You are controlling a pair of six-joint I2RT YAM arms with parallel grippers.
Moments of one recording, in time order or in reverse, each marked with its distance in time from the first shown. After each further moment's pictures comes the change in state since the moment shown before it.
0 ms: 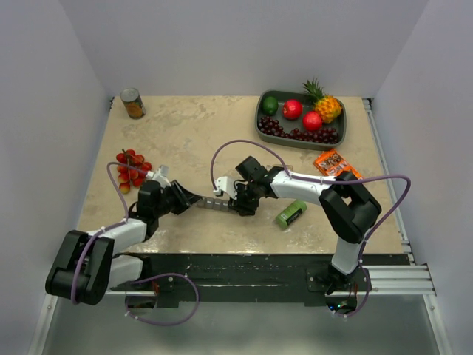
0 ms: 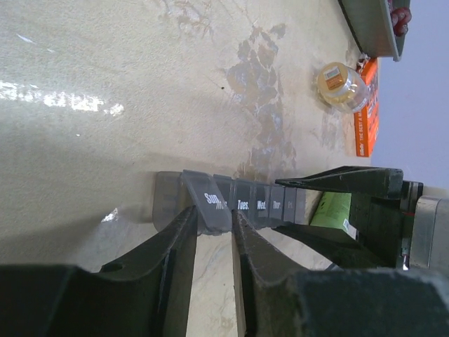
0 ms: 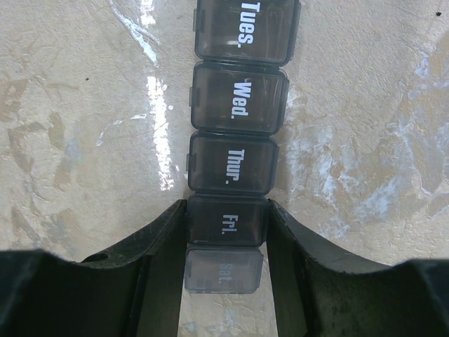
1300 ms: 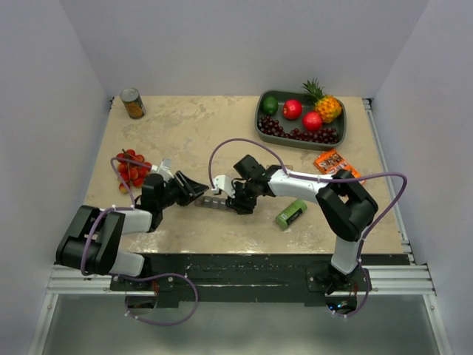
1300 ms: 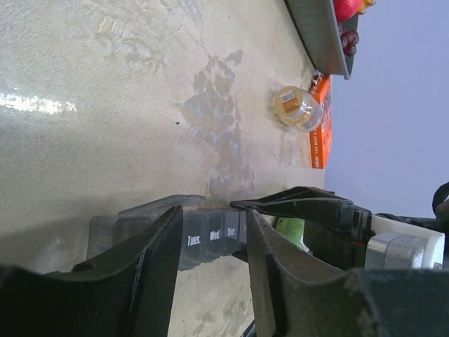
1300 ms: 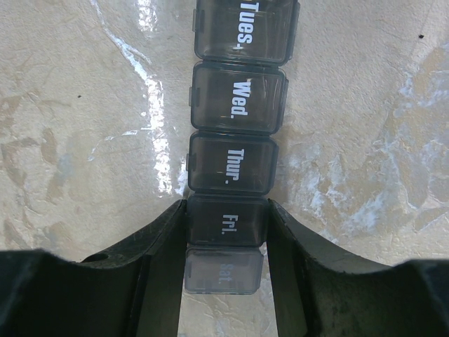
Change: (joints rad) left arm -0.001 0.232 0.061 0.254 0.064 -0.145; right arm 0.000 0.029 0.031 0.003 -0.002 -0.003
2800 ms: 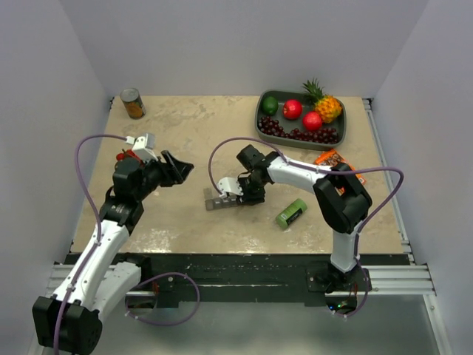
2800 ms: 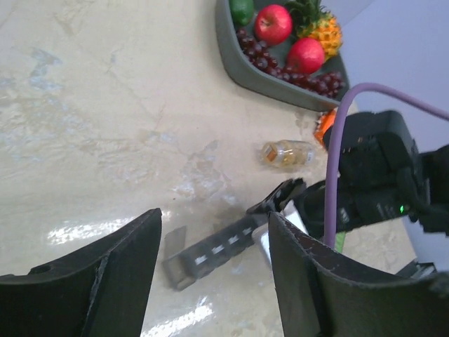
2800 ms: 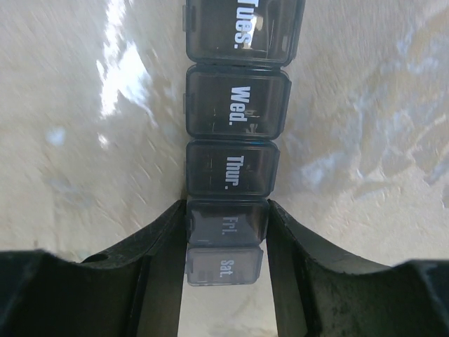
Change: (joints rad) left arm 0.020 -0.586 0.329 -0.737 -0.157 0.460; right arm -0.069 0.070 0.148 -0.257 0.057 -0.431
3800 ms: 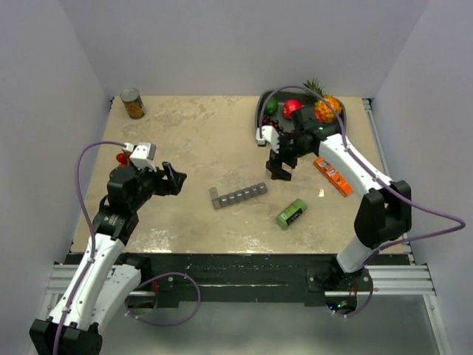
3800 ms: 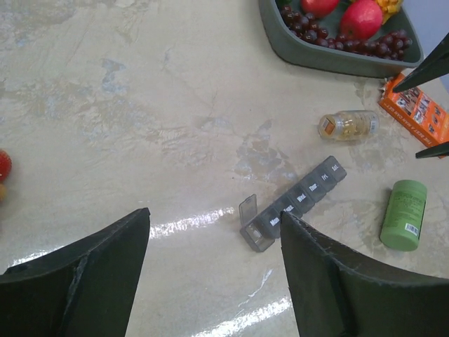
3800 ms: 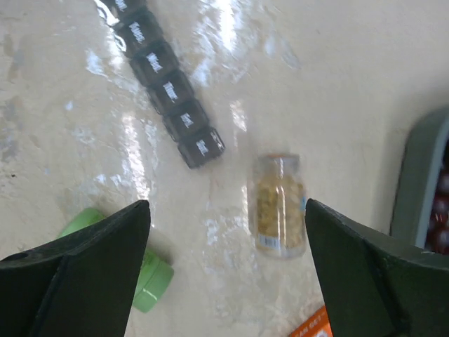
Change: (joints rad) left arm 0.000 -0.142 0.006 -0.204 -0.091 0.279; right arm -0.319 -0.235 0.163 -0.227 -0.254 0.108
